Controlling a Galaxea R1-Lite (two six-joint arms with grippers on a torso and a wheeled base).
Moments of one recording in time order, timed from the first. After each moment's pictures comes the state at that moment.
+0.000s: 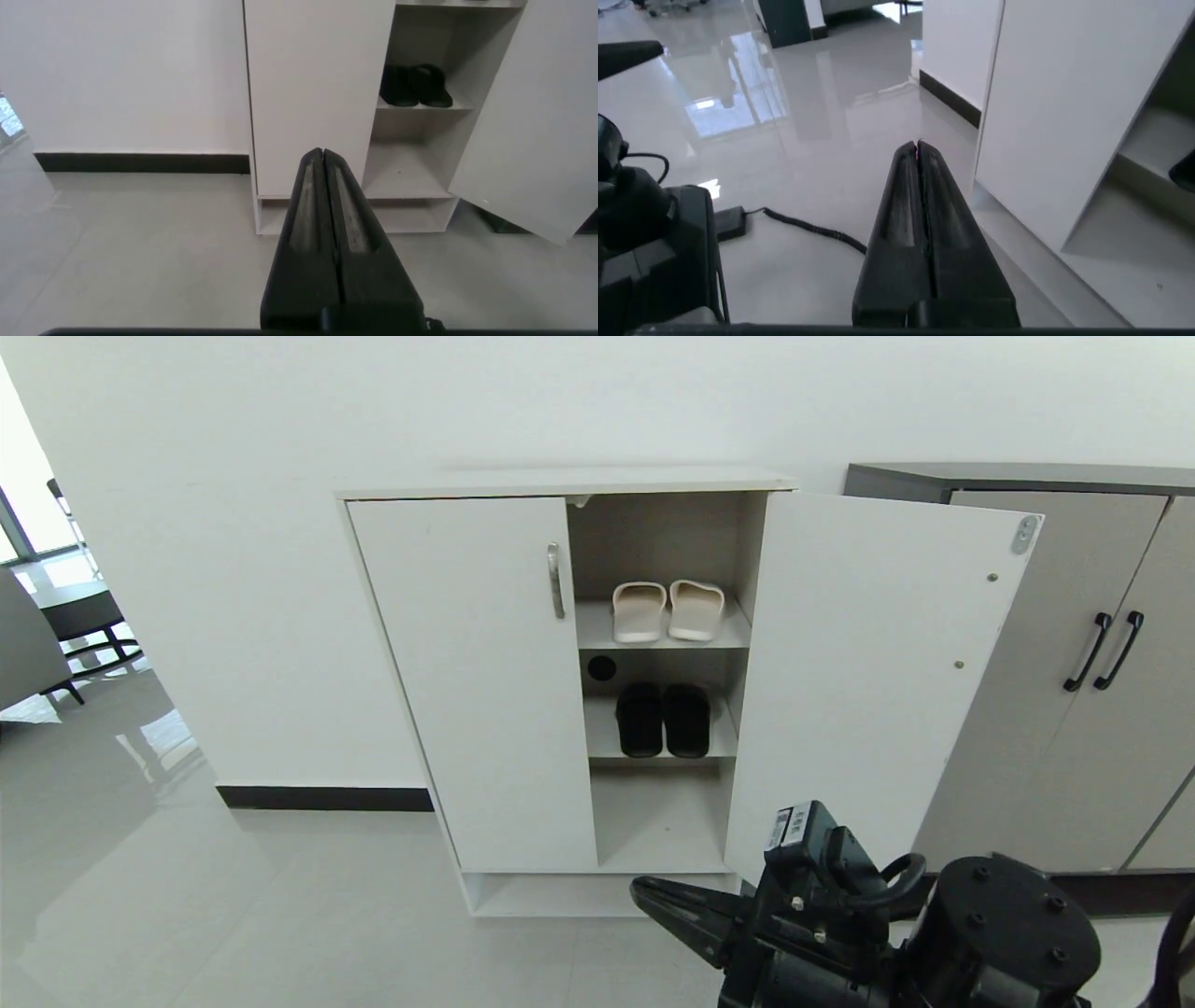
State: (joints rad) left arm 0.00 0.00 0.00 0.00 0.00 -0.02; right arm 0.96 1.92 -0.40 -1.57 0.13 0.08
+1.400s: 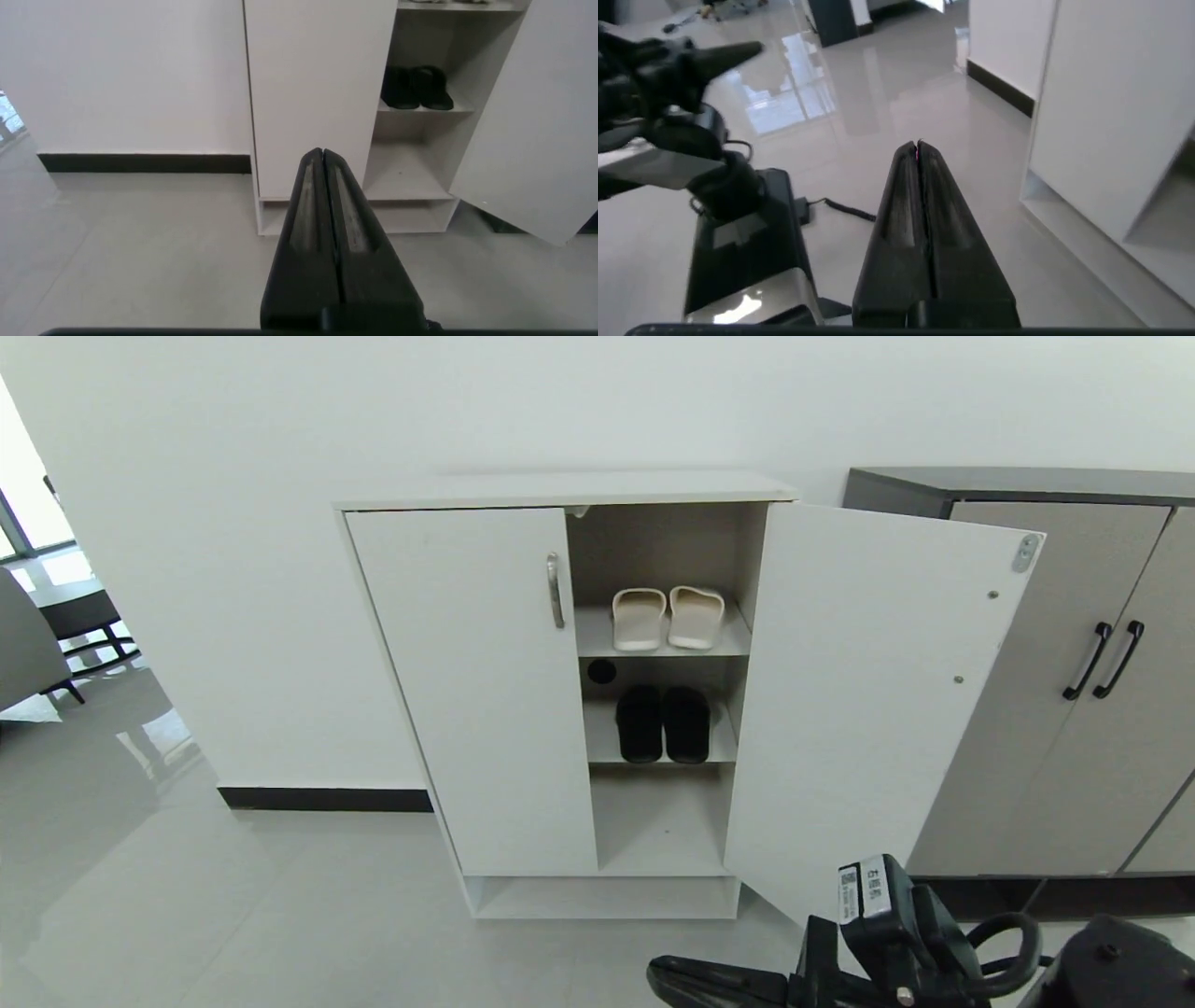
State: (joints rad) left arm 0.00 0.00 0.00 0.00 0.00 -0.01; right arm 1.05 1.79 -0.26 -1.56 0.13 0.18
